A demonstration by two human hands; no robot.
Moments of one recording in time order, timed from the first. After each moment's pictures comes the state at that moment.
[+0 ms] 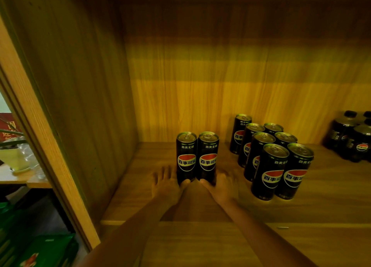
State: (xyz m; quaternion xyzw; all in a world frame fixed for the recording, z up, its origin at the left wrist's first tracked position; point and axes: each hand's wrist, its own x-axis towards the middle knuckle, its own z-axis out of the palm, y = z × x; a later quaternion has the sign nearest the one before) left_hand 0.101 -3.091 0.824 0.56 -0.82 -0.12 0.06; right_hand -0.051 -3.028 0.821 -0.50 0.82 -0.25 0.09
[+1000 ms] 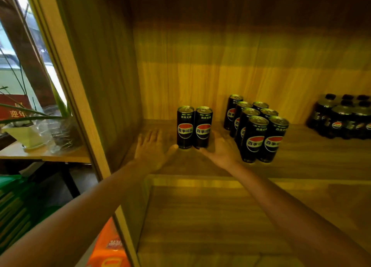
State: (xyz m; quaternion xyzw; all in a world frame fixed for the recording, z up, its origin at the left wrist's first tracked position) left_hand 0.165 -3.020 0.890 0.54 -0.84 -0.02 0.09; right_hand -0.029 -2.951 0.894 -0.61 0.76 -0.23 0.00
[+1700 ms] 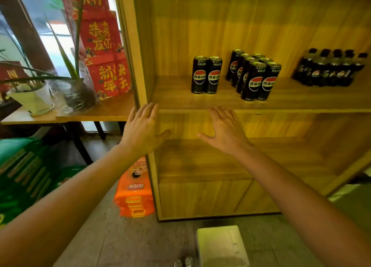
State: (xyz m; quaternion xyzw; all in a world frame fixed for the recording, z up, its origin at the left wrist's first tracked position) left_hand 0.337 -2.864 0.884 0.44 -0.88 0.01 0.15; right_hand 0.139 -2.778 0.887 -0.64 0.76 -0.11 -0.05
